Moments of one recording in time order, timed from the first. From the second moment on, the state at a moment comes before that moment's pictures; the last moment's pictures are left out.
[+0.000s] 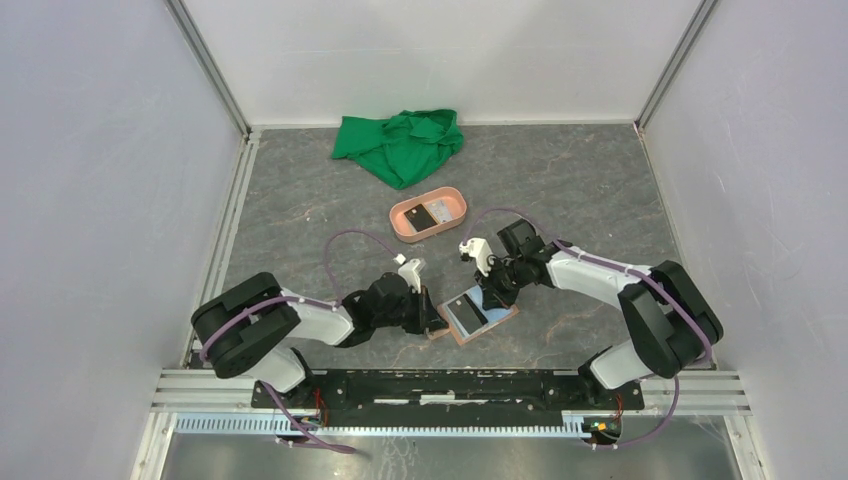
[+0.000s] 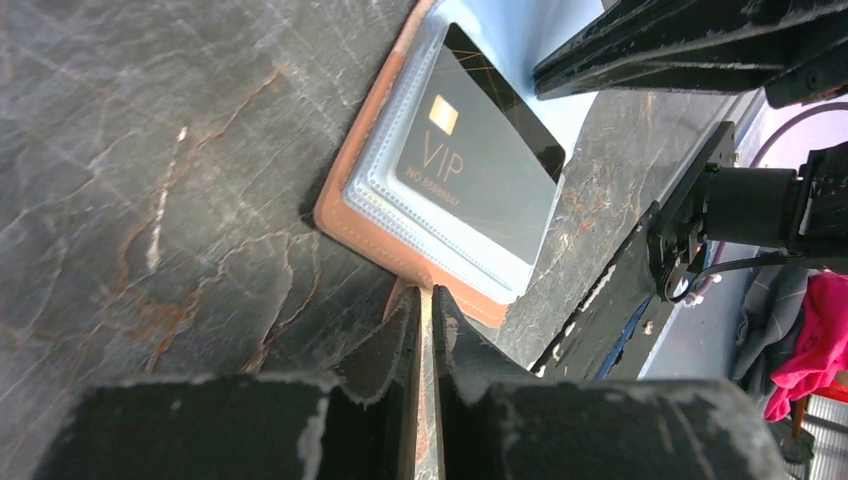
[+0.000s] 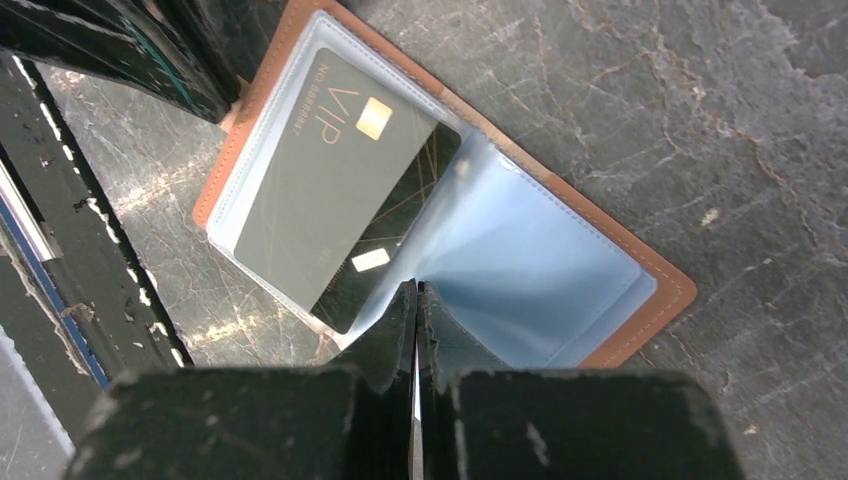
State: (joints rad) left arm -0.93 1.49 0.33 0.58 0.21 -0.84; right arm 0.56 1.49 0.72 -0.38 -0.54 -0.39
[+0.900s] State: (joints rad) left arm -0.93 1.48 0.36 0.56 0.21 -0.84; right arm 0.53 1.40 0.75 -0.41 -0.61 -0.44
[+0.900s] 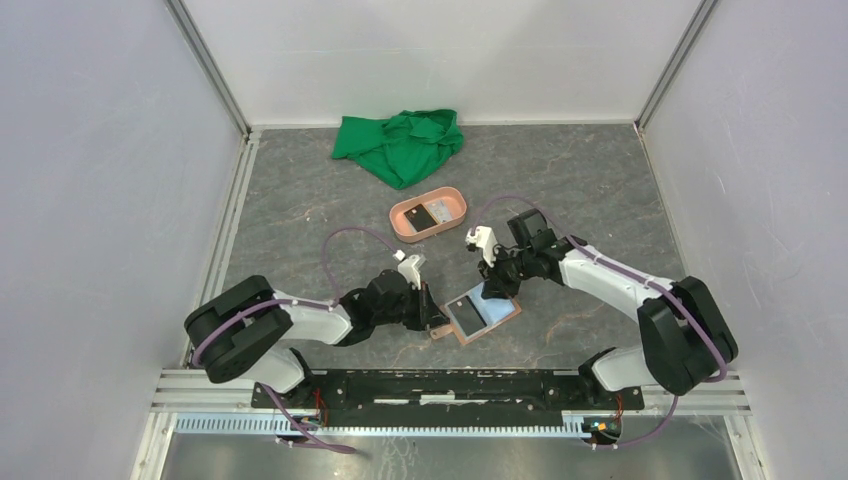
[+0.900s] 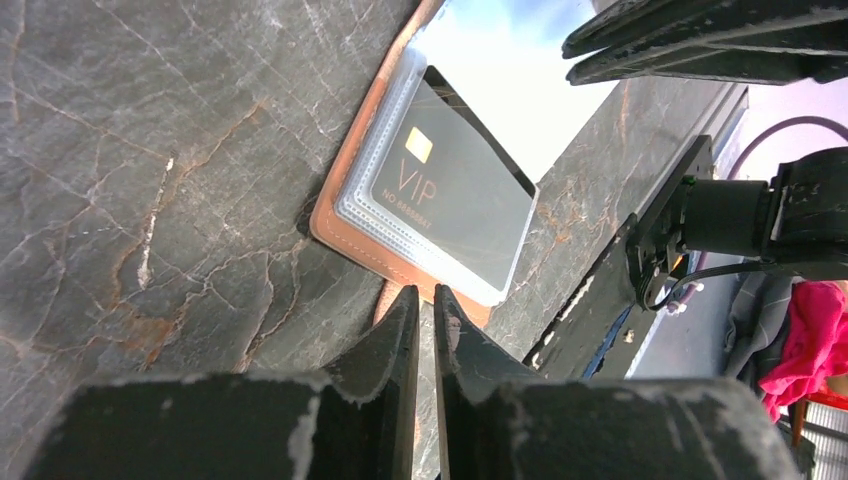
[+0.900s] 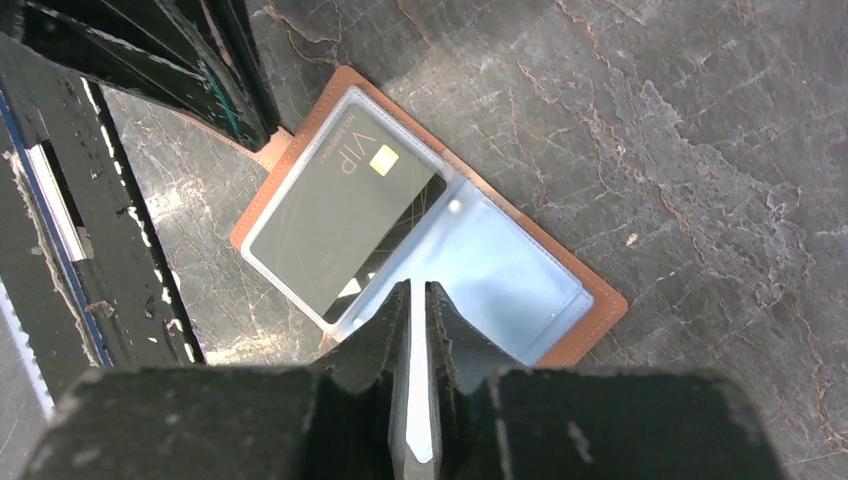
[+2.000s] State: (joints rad) left arm -0.91 1.52 0.41 0.49 0.17 -0.84; right arm 0.53 1.57 0.87 -0.47 -0.65 -0.42
